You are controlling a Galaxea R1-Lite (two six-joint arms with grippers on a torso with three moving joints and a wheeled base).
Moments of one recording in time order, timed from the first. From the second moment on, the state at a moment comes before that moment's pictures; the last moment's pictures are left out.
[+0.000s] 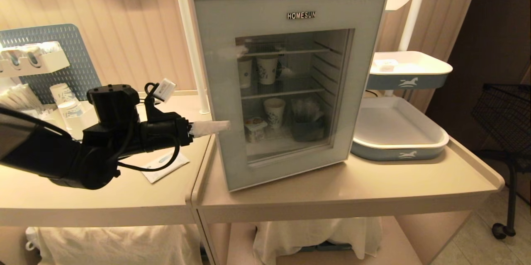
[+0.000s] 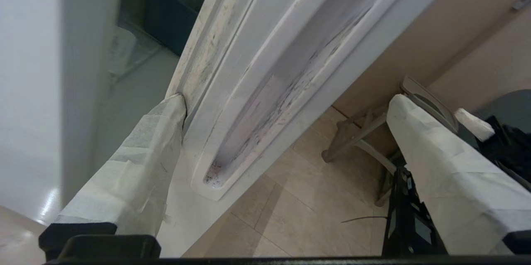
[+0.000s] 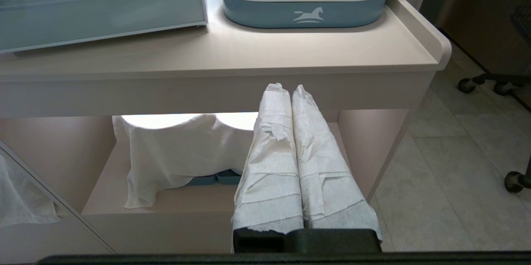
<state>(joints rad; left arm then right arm) -0.17 1.93 -0.93 -0.89 -1.03 -0.36 0.00 0.00 -0.03 0.09 0.00 -0.04</state>
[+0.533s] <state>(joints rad) -0.10 1.79 -0.77 -0.90 -1.03 -0.36 0.00 0.00 -0.03 0.09 0.00 -0.04</state>
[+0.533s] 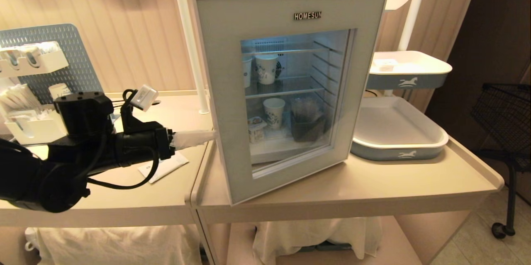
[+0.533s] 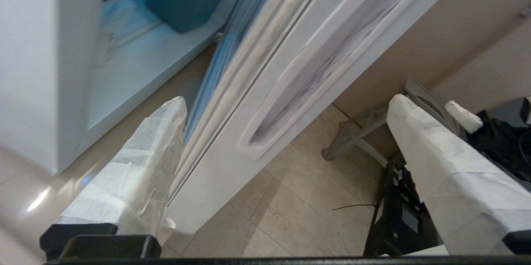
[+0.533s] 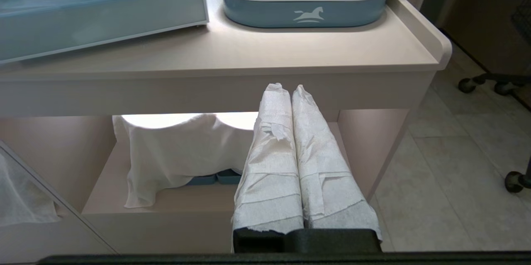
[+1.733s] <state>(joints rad) -0.05 1.97 -0.97 -0.79 -1.02 -0.38 0.00 0.00 -0.03 0.09 0.00 -0.04</state>
